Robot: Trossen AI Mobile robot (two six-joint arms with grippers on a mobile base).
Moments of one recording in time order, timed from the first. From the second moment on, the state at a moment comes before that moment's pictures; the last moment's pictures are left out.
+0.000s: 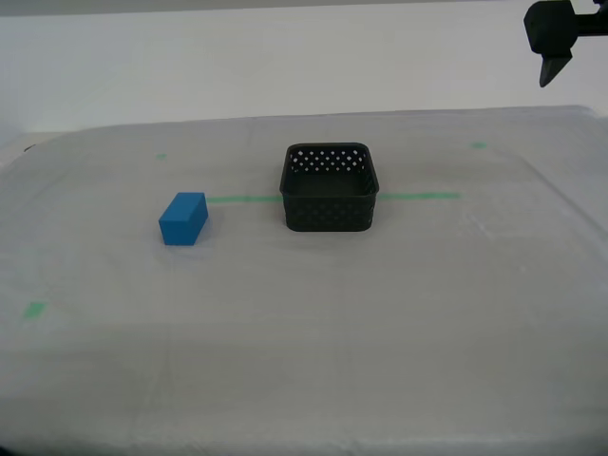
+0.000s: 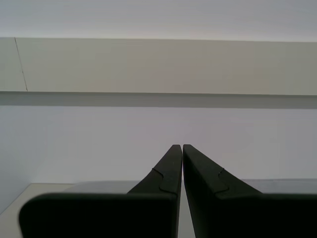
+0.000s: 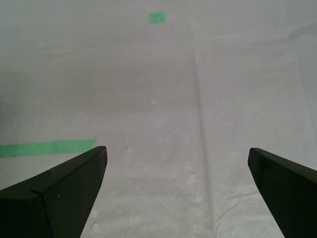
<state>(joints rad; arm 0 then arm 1) 0.02 1.55 1.11 -0.52 0.06 0.08 0.00 1.05 0.52 0.60 -0.01 0.00</state>
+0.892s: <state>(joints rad) 0.03 1.55 1.11 -0.52 0.06 0.08 0.00 1.05 0.52 0.60 -0.01 0.00</state>
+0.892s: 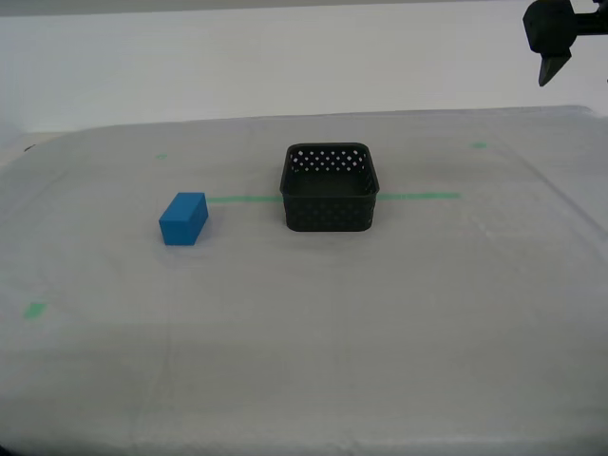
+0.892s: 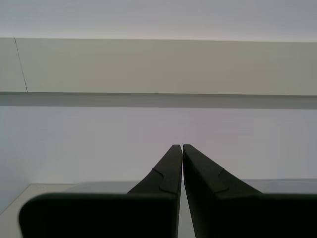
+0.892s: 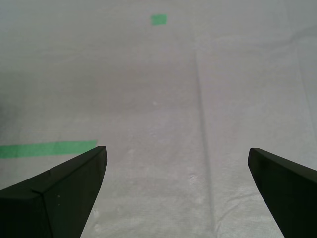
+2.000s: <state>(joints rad) 0.03 1.55 1.11 -0.52 0.06 0.08 0.00 1.05 0.52 0.60 -0.01 -0.04</state>
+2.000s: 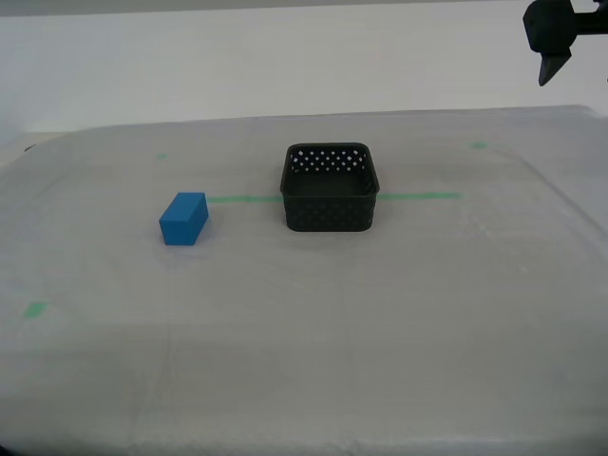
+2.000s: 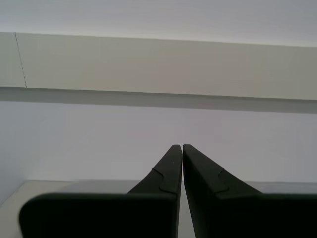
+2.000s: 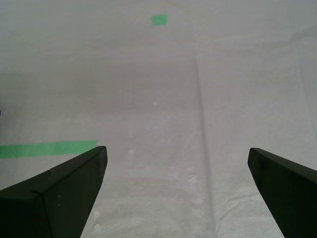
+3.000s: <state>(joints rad) 0.03 1.55 1.11 -0.52 0.06 0.08 0.00 1.05 0.54 0.56 -0.02 -0.02</state>
